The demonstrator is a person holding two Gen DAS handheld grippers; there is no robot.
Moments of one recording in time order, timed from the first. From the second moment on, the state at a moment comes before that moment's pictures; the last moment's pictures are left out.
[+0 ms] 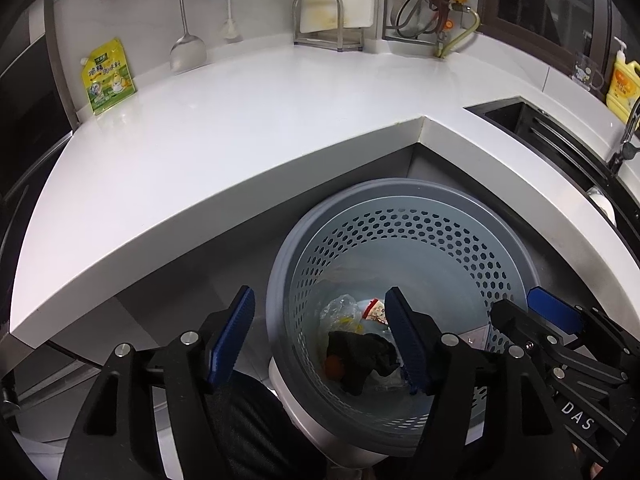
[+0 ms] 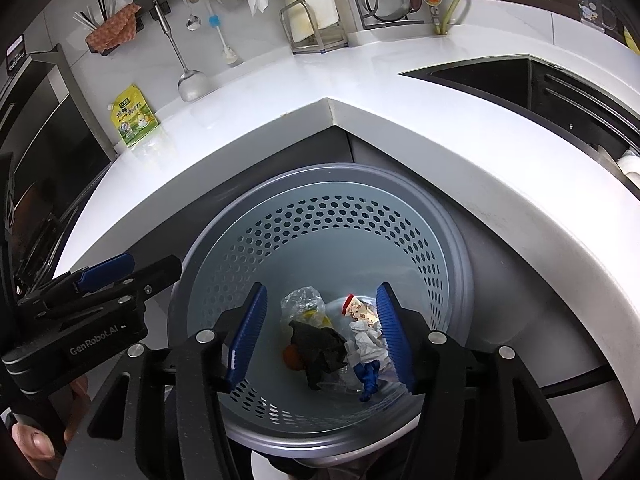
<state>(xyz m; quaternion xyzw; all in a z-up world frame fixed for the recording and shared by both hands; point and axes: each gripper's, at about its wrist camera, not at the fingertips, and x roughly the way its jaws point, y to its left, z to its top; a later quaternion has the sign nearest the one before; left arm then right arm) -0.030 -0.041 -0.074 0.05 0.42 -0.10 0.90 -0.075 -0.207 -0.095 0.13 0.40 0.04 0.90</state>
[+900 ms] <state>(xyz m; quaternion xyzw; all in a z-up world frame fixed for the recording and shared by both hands) -0.030 -0.032 -0.071 0.04 0.41 -0.08 0.91 -0.075 -0.206 -0.097 0.13 0.40 0.03 0.91</state>
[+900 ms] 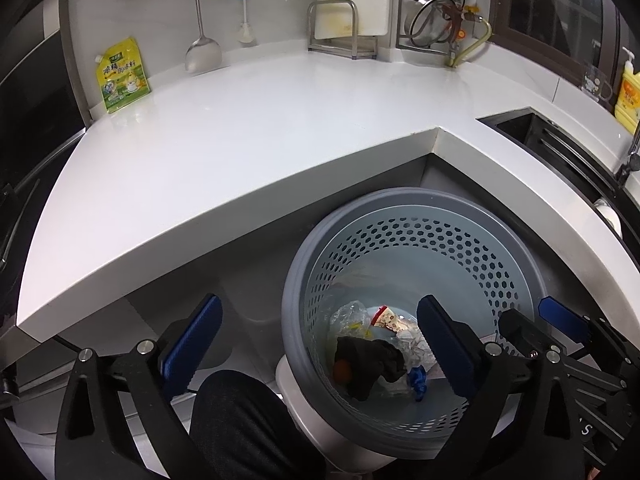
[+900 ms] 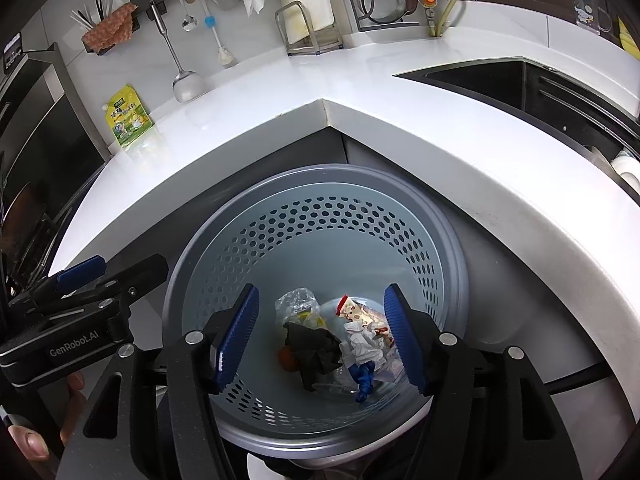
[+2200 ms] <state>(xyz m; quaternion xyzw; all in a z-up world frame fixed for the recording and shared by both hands) -0.024 -0.025 -0.079 0.03 0.43 -0.04 0.90 -0.077 -0.201 -0.092 0.12 0.40 0.01 0.91</state>
